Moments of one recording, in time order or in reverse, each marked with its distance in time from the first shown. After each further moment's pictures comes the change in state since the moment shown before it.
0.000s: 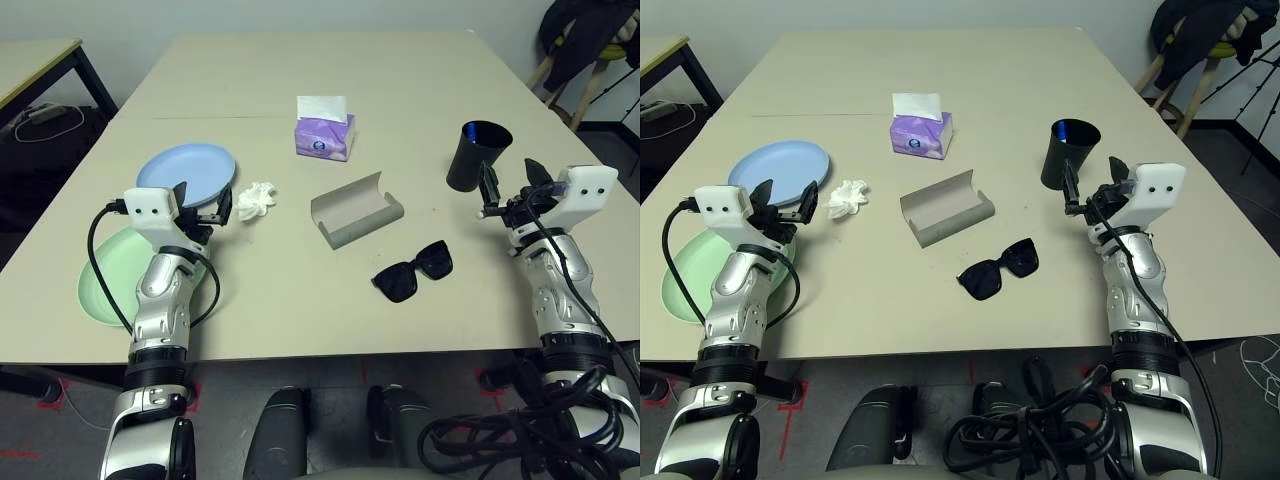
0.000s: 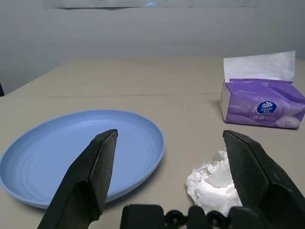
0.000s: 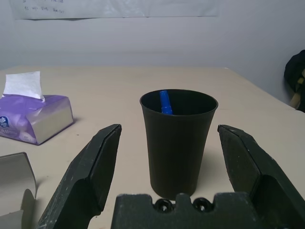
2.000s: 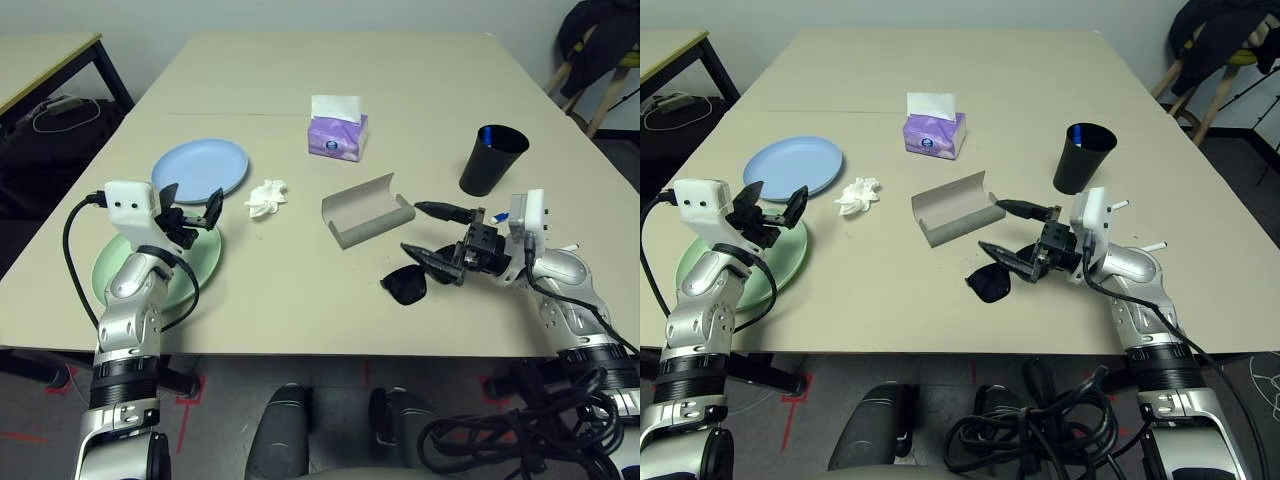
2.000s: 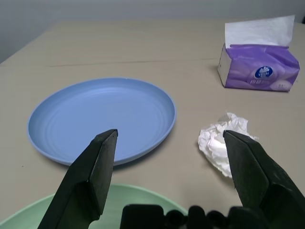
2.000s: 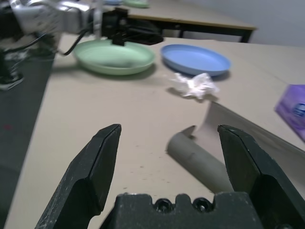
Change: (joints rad) left arm 0.057 0.182 0.020 -0.213 -0.100 0.414 -0.145; right arm 0.084 -0.187 0.324 -0.199 0.141 0.027 0.903
